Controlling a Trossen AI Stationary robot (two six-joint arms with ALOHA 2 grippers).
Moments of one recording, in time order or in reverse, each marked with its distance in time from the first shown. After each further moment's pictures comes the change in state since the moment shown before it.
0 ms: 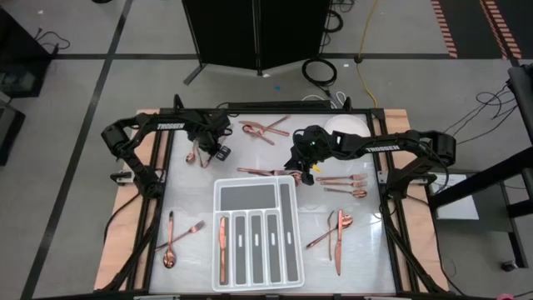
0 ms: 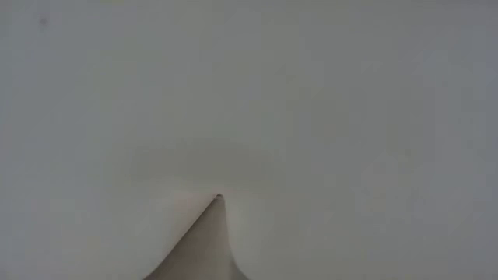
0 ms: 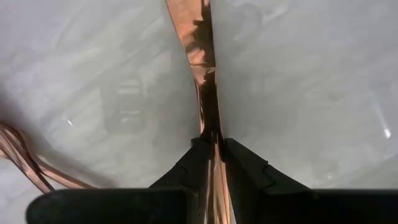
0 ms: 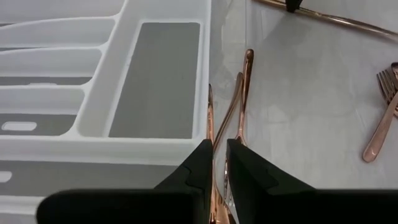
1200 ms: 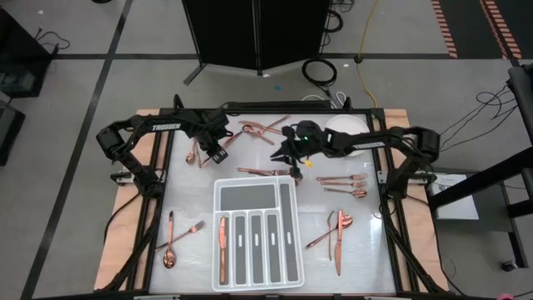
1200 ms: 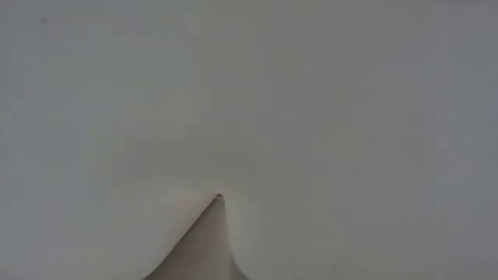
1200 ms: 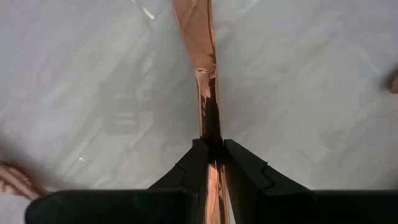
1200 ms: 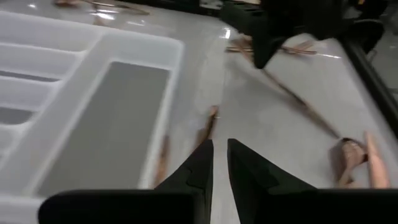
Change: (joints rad) left arm -0.004 -0.053 0.002 -0.019 0.068 0.232; right arm -0.026 0.171 0.093 0.255 0.005 -0.127
